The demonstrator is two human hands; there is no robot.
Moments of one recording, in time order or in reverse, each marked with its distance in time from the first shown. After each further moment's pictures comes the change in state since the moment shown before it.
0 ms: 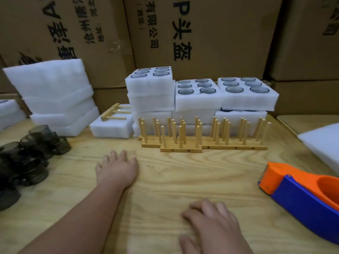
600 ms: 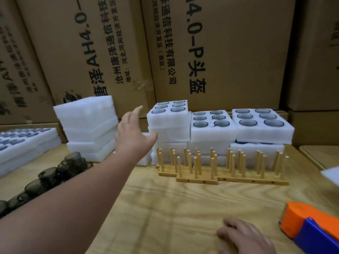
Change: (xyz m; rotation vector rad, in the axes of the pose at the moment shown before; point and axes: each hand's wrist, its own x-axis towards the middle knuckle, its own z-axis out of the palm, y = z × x) left_hand 0.012 0.057 -0.156 -0.447 0.629 0.334; right_hand 0.025 0.059 -0.028 -0.029 -0.020 0.110
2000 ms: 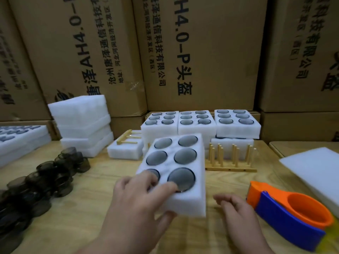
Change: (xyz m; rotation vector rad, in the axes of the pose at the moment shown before) left_hand -0.206 0.065 -0.109 0.082 -0.163 0.541; right_hand -0.018 -0.001 -0.006 0.803 0.479 0.274
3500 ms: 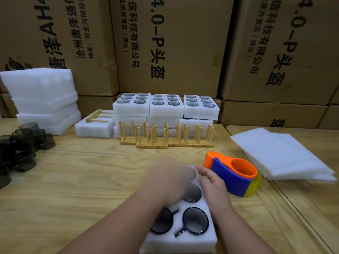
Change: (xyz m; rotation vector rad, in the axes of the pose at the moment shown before) left_hand 0.017 0.077 0.108 -0.173 -0.778 -0.295; right_hand -0.046 -0.012 -0.044 0.180 0.025 0.117
